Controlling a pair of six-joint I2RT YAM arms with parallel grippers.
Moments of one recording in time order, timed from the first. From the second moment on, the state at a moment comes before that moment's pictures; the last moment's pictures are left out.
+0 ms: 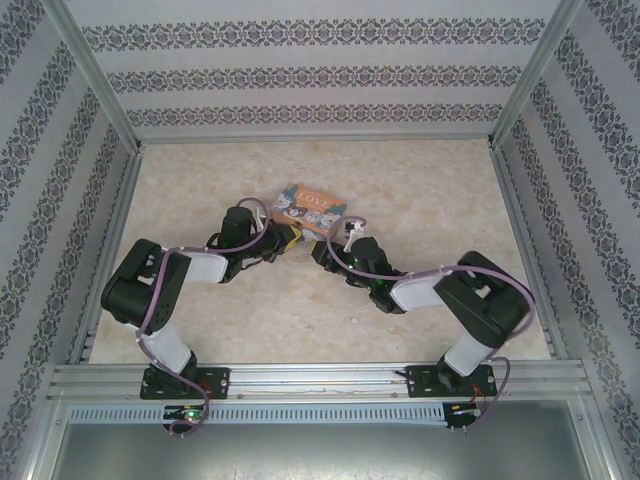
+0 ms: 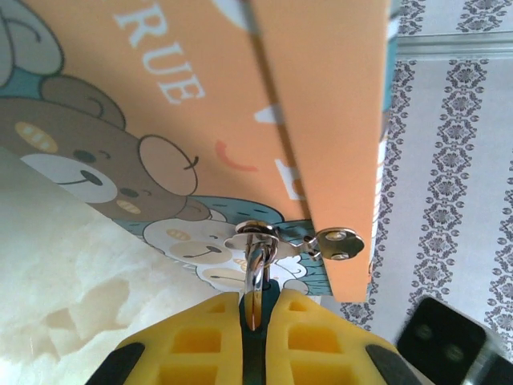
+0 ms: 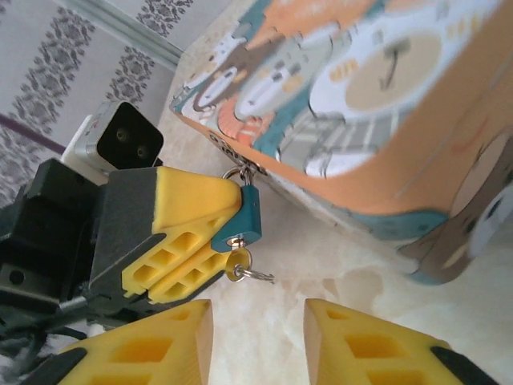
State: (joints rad) left arm -0.34 1.69 0.67 0.53 0.57 -1.23; right arm 0.74 1.61 0.52 0.74 -0.07 0.92
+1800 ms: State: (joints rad) left arm -0.41 1.43 0.84 -0.23 0.39 -1.44; right arm 0.96 1.55 0.78 0.24 0.15 -0.62
